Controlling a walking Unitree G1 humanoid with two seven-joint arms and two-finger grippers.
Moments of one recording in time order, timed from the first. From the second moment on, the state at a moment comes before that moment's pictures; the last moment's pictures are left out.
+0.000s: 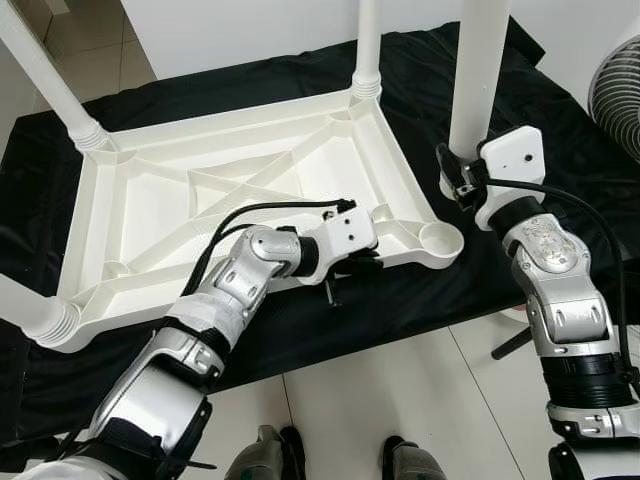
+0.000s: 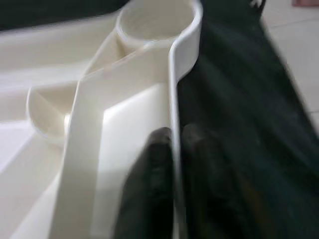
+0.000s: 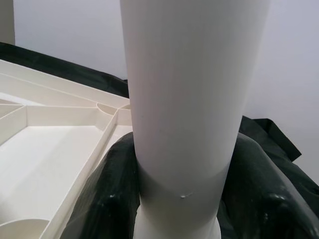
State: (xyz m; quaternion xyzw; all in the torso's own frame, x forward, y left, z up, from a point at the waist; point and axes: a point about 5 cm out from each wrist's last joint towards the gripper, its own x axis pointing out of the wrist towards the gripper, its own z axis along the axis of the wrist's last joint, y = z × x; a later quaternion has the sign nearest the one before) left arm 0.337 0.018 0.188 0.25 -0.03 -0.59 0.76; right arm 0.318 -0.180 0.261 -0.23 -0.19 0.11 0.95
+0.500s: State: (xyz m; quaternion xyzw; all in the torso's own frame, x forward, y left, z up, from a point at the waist) left arm 0.334 0.064 0.247 0.17 -0.11 -0.53 0.82; right arm 0.322 -0.170 0.251 -0.08 -0.17 0.09 0.98
